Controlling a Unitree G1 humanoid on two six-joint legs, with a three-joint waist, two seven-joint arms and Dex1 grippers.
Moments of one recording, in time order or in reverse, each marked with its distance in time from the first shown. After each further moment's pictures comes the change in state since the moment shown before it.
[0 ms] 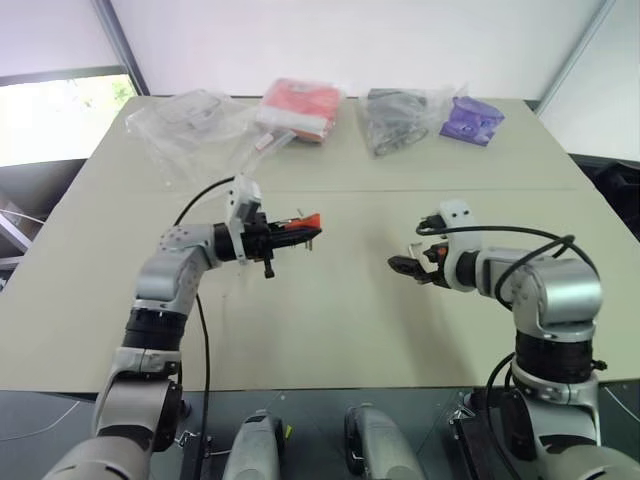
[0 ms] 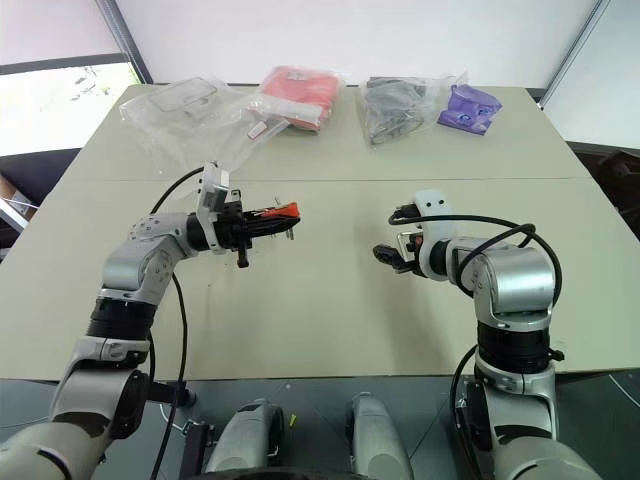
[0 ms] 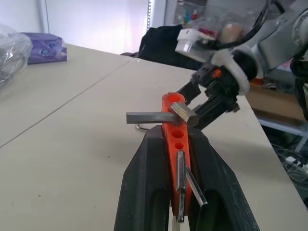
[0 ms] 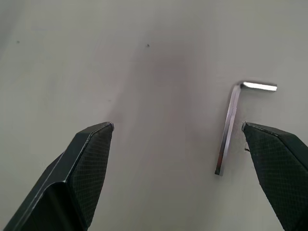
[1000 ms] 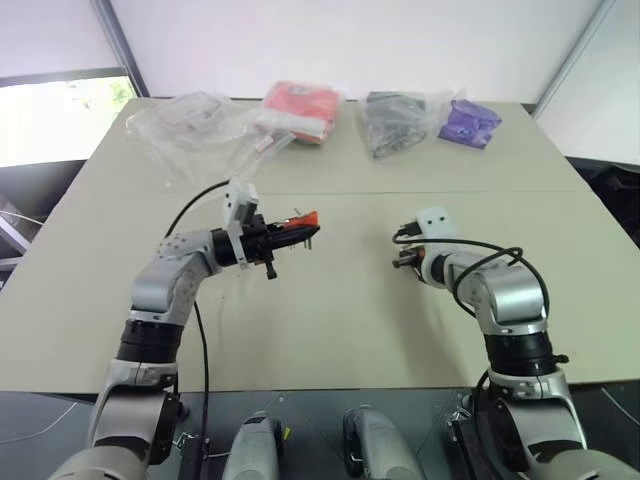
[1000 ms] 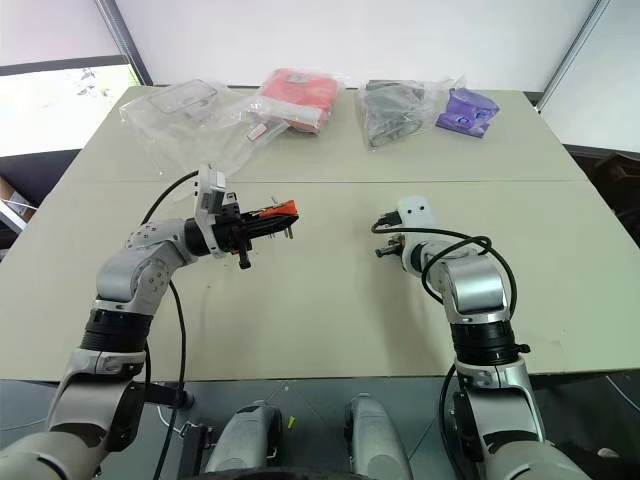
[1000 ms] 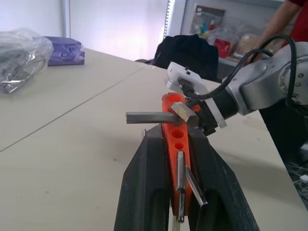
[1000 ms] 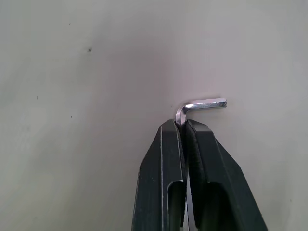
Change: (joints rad) left arm 0.047 0.008 0.002 -0.086 -0.053 0.052 0.114; right arm 0.044 0.058 0.138 0.217 -0.048 -0.324 -0.197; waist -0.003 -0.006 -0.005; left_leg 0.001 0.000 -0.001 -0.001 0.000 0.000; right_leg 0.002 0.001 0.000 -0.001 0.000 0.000
